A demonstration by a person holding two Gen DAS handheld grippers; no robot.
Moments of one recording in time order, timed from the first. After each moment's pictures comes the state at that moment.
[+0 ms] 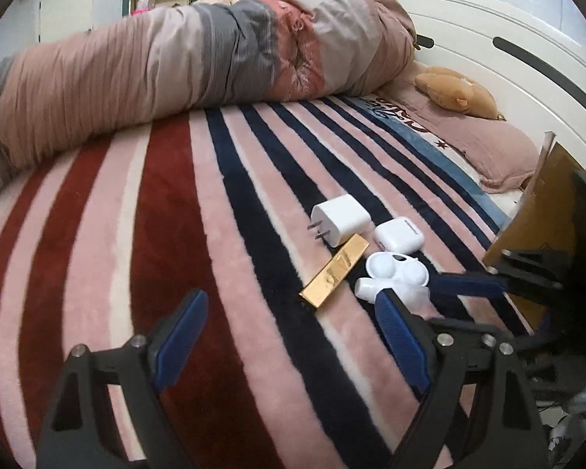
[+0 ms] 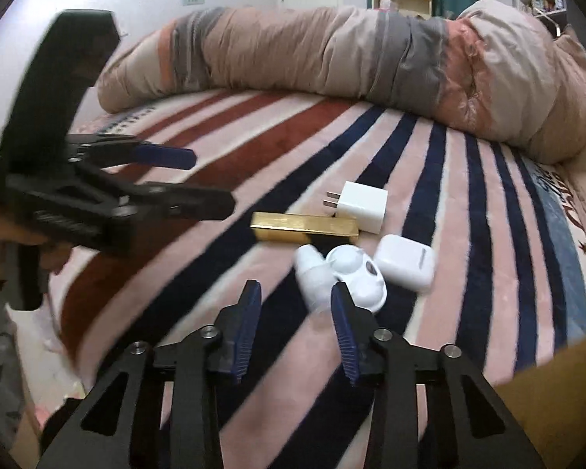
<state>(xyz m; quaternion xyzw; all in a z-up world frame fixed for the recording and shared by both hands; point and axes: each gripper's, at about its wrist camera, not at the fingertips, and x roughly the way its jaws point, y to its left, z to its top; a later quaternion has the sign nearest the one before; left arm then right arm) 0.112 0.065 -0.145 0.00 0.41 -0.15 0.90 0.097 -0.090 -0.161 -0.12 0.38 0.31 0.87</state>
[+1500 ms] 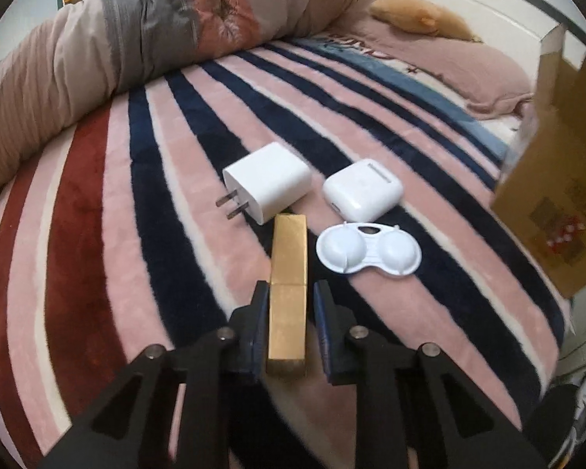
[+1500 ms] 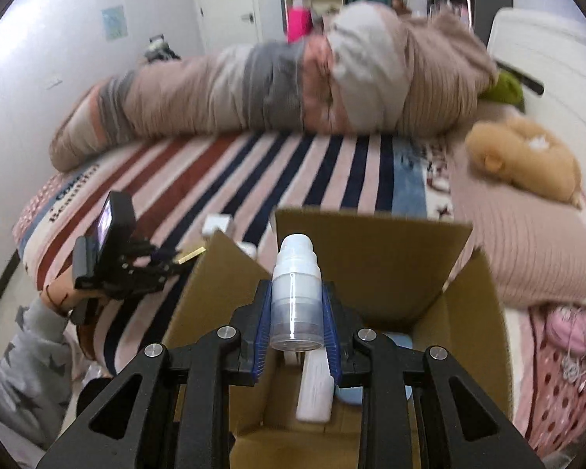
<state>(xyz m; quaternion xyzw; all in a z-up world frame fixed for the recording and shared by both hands) 0.146 -0.014 -0.191 0.10 0.47 -0.20 0.86 0.083 -0.274 -0.008 -0.05 0.42 0.19 0.88</state>
